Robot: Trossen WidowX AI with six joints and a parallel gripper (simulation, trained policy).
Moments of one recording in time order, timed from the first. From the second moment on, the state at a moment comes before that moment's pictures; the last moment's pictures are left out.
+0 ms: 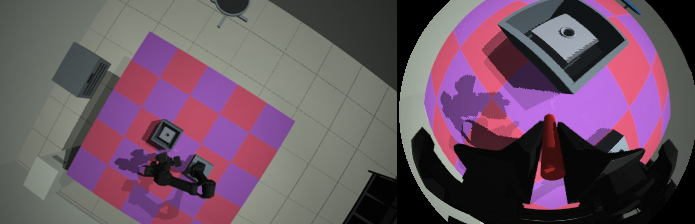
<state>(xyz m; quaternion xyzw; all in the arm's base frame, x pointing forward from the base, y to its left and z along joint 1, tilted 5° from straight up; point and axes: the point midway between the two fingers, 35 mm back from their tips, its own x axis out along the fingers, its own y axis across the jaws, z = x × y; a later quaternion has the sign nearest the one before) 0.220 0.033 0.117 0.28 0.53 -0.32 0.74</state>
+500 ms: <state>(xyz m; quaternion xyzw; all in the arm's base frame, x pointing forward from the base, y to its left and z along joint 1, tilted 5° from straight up) 0.252 -0.015 0.140 0.30 0.50 -0.35 0.74</state>
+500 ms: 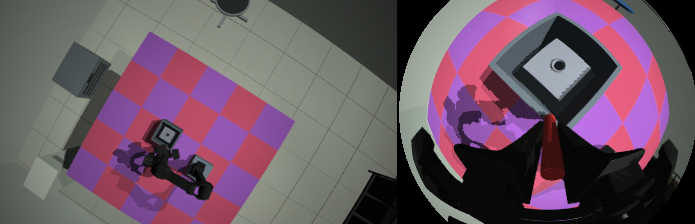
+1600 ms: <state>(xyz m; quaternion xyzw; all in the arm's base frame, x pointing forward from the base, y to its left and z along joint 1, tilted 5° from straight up) 0.299 -0.090 0.103 0.34 0.49 -0.39 0.70</state>
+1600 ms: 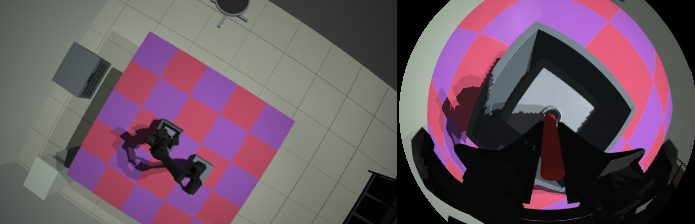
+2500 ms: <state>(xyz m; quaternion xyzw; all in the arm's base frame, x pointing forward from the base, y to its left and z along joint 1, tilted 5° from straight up) 0.330 -0.115 0.089 0.29 0.55 -0.37 0.69</state>
